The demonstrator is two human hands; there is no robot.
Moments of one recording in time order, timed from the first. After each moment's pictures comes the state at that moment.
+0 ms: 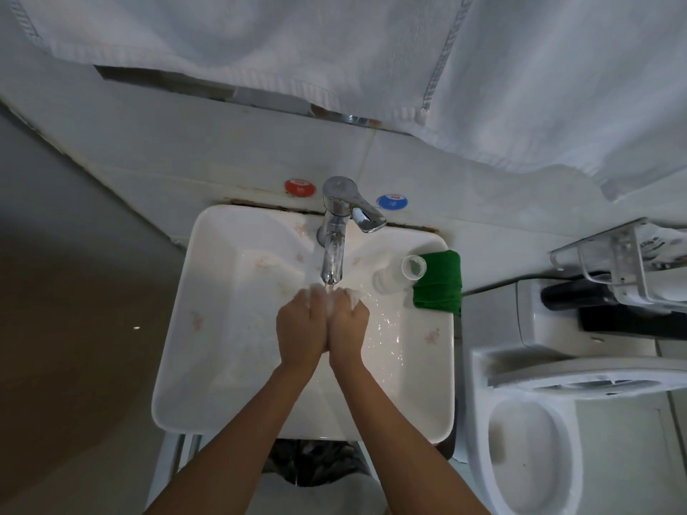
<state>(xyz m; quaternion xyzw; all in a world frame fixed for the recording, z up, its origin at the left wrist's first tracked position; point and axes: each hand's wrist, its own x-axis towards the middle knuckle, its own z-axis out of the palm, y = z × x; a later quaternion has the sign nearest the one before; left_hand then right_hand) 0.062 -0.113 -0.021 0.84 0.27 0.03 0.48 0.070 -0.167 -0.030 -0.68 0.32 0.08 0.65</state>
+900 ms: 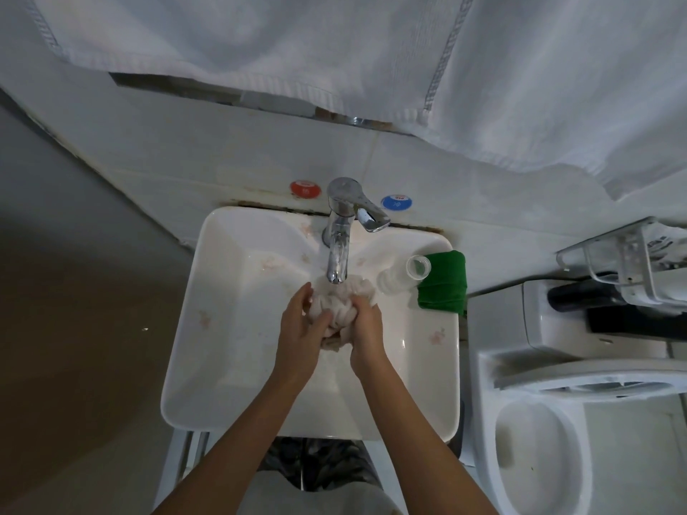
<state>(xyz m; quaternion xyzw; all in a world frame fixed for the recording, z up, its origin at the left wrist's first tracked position) 0.036 -0.097 -0.020 0.69 0.25 -0.08 0.68 0.074 -0.191 -0.027 -0.58 0.37 0.20 0.70</state>
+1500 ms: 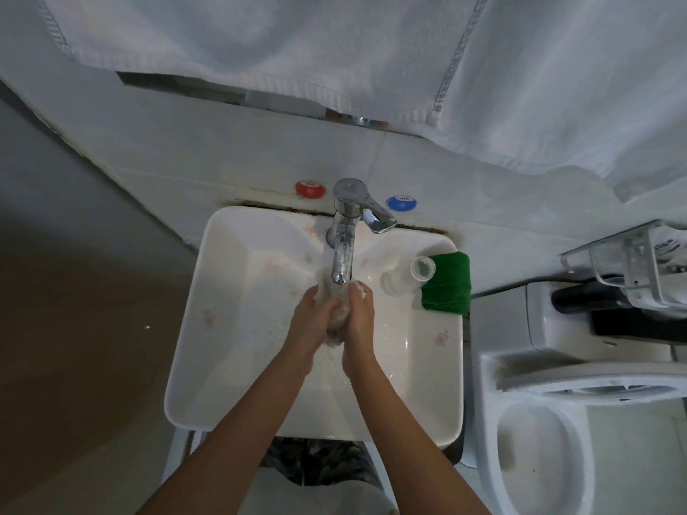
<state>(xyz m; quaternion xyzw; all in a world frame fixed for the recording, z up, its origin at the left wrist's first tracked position) 0.072 -0.100 -0.011 0.62 0.37 -0.21 0.65 0.073 -0.174 -0.025 -0.60 0.32 0.16 0.71</state>
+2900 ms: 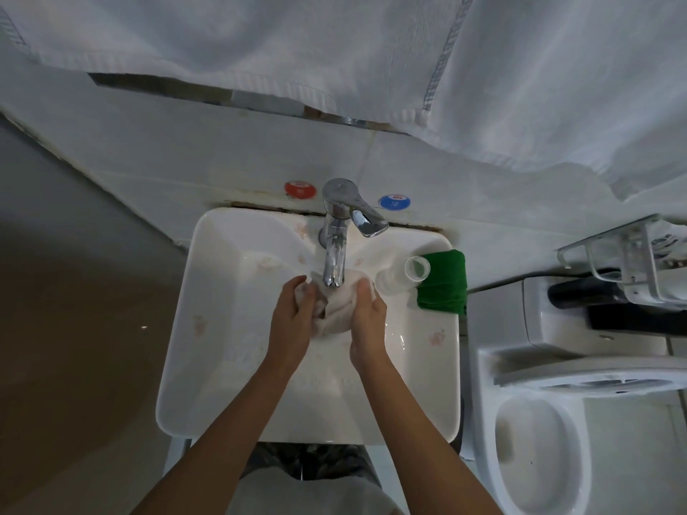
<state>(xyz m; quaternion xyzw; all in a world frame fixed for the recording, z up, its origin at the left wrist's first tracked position) 0.065 -0.090 -0.024 0.71 0.27 -0.07 0.65 0.089 -0.189 -0.028 -0.63 0.33 0.13 0.69</state>
